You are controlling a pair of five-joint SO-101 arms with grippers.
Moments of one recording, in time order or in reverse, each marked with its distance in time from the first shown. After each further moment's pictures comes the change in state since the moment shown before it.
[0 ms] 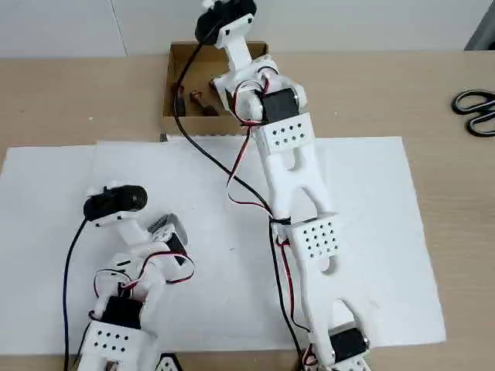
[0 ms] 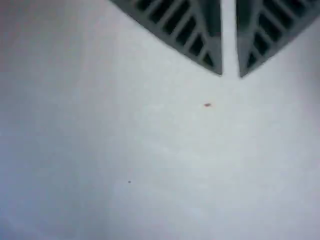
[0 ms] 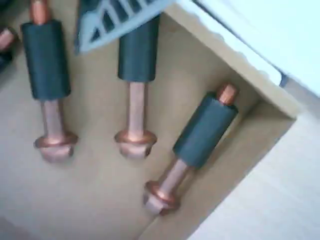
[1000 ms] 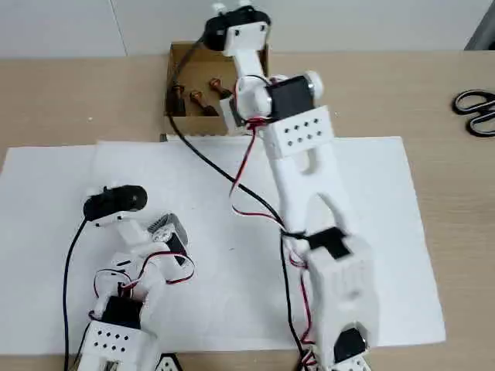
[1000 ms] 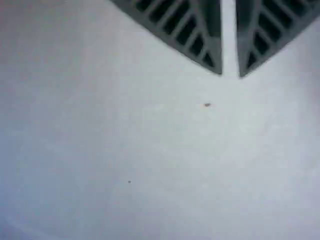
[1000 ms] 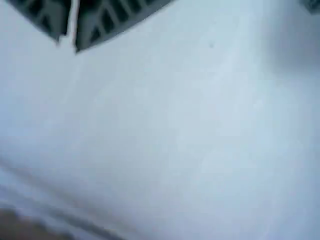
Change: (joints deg) left arm 0.0 0.0 0.0 0.0 0.0; right arm -1.8 -36.3 36.0 23.4 -12.8
